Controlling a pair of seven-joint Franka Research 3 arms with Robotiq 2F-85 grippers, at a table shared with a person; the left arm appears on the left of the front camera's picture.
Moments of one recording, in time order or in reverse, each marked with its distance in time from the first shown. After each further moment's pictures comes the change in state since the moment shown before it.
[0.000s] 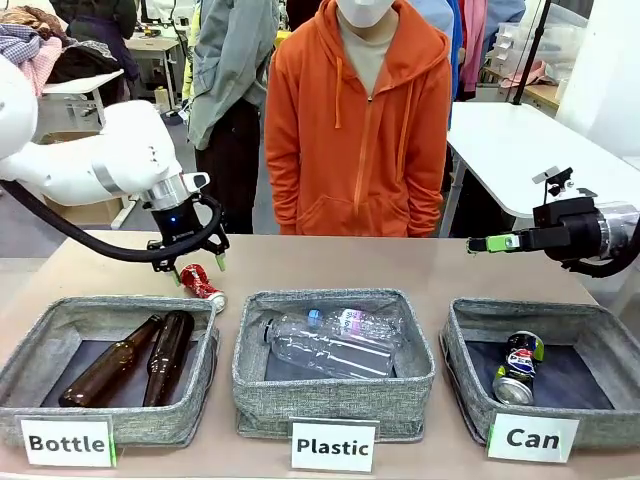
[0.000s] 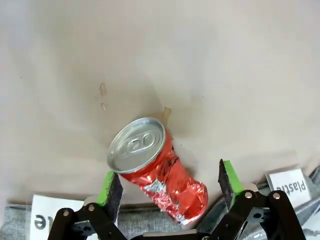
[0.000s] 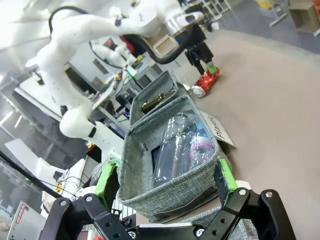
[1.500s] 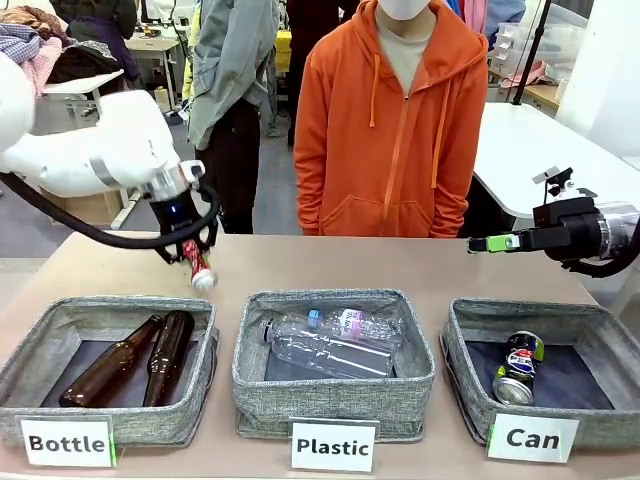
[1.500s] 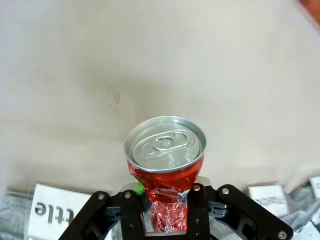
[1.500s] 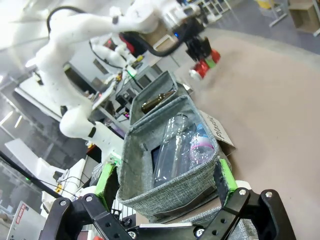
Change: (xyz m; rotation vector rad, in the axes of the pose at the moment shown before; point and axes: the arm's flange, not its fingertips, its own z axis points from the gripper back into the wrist) left arm 0.004 0.001 0.040 -0.041 -0.088 0.117; right arm 0.000 0.000 0.000 0.000 0.000 0.000
